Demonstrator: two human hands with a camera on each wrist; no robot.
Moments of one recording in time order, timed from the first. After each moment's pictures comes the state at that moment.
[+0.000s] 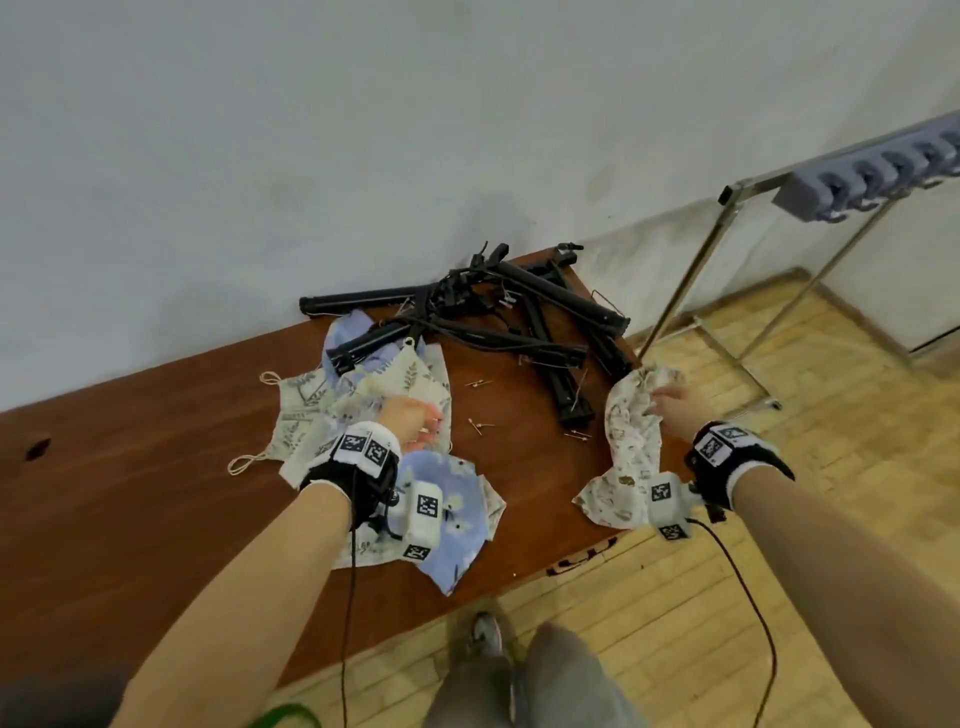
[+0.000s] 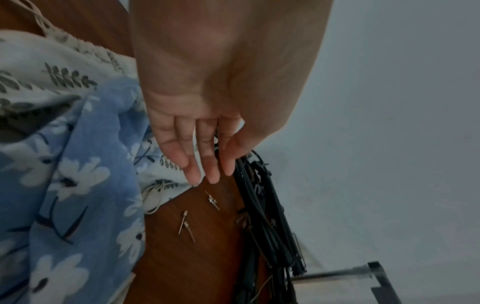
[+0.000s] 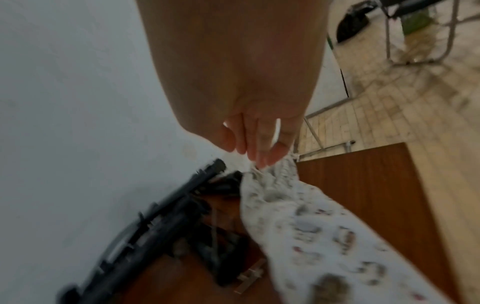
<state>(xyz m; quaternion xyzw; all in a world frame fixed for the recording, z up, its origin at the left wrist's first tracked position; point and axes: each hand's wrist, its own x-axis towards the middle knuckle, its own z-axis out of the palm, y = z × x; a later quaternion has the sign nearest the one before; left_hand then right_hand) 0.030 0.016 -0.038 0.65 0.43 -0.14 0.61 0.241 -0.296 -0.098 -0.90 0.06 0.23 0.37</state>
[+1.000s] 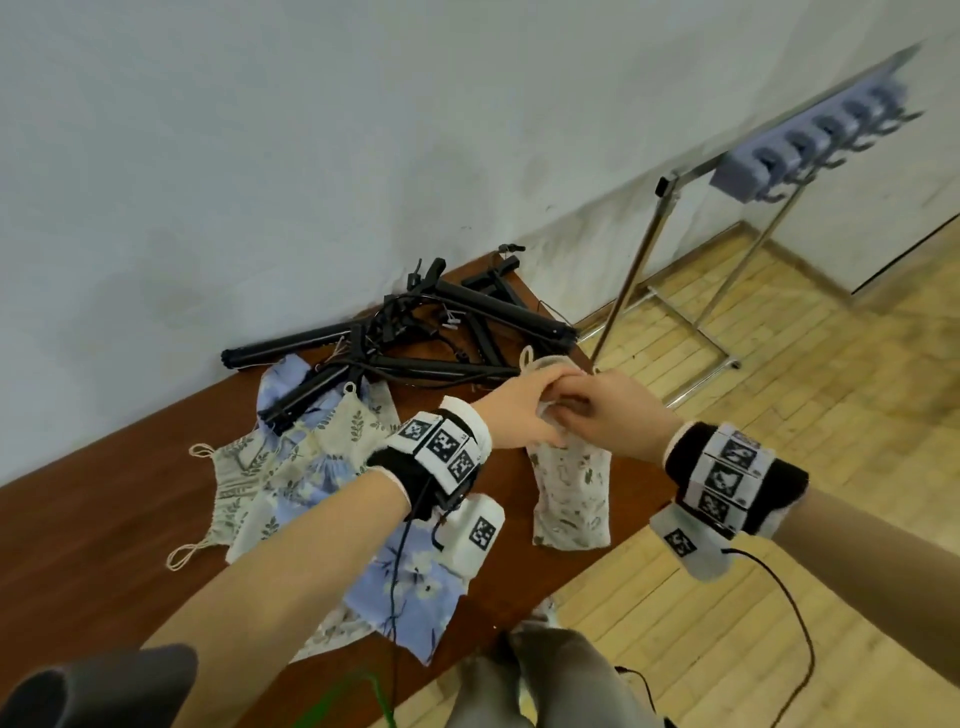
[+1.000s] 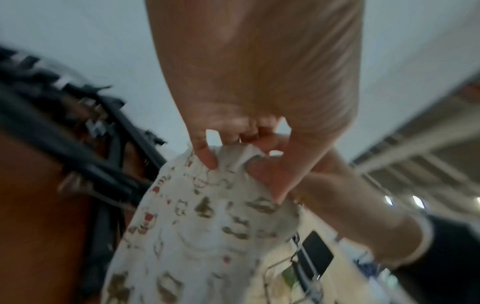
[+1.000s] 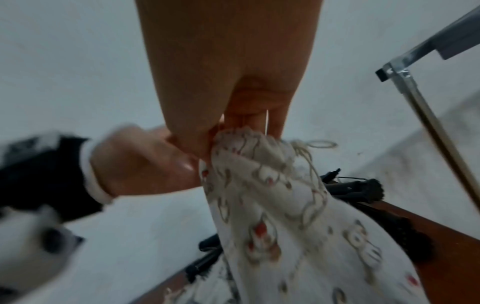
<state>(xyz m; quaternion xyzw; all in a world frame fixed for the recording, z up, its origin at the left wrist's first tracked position) 0.172 -0.087 0.014 0.83 -0.10 -0.19 0.51 0.222 -0.252 0.013 -0.86 -0.43 0.13 0.22</state>
